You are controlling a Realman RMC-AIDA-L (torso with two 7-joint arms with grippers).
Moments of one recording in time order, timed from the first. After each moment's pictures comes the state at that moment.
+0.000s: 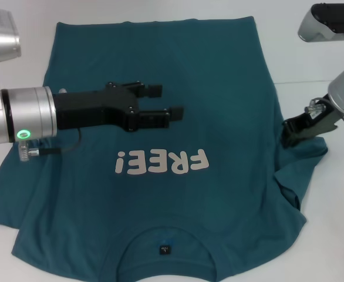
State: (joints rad) left arm -0.76 -2.07 -2.32 -0.69 -1.30 1.44 -1.59; right arm 0.97 1.95 -0.91 -0.70 -2.83 -1.32 2.77
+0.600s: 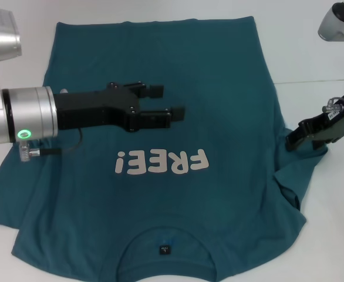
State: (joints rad) left arm -0.76 -2.07 -2.32 -0.69 -1.30 1.45 -1.60; right arm 0.95 1.93 -0.85 -0.73 -2.87 -1.38 2.79
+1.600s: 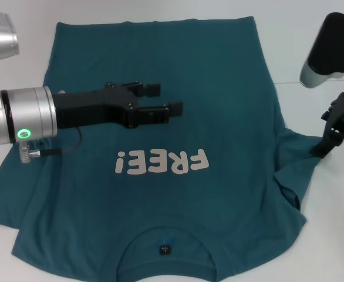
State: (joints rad) left arm -0.75 -2.08 -2.34 -0.70 -1.30 1.44 -1.64; right arm 0.89 1.95 -1.06 -0.85 -2.93 -1.31 2.08
